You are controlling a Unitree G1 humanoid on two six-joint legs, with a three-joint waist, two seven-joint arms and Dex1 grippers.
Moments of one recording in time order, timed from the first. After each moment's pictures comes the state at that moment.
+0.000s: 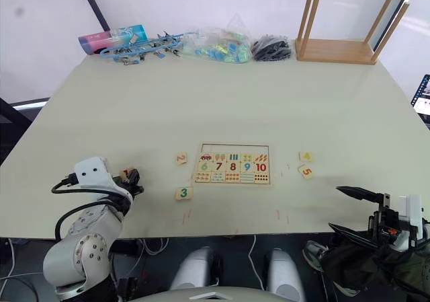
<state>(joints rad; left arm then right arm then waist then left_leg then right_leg) 0.00 0.01 0.45 -0.70 -0.30 1.11 0.18 0.22 -0.64 -0.38 0.14 0.67 -0.20 1.58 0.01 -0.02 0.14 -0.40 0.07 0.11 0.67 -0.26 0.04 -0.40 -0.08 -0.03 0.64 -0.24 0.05</state>
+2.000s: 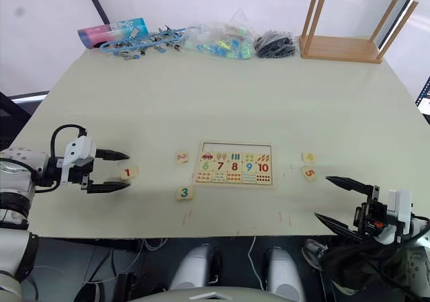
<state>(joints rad) -0.61 0.99 -0.17 1.08 -0.30 -0.45 -1.58 0.24 -0.58 -0.35 -0.03 0.67 -0.18 1.45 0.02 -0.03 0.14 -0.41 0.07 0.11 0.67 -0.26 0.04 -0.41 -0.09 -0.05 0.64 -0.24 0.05</state>
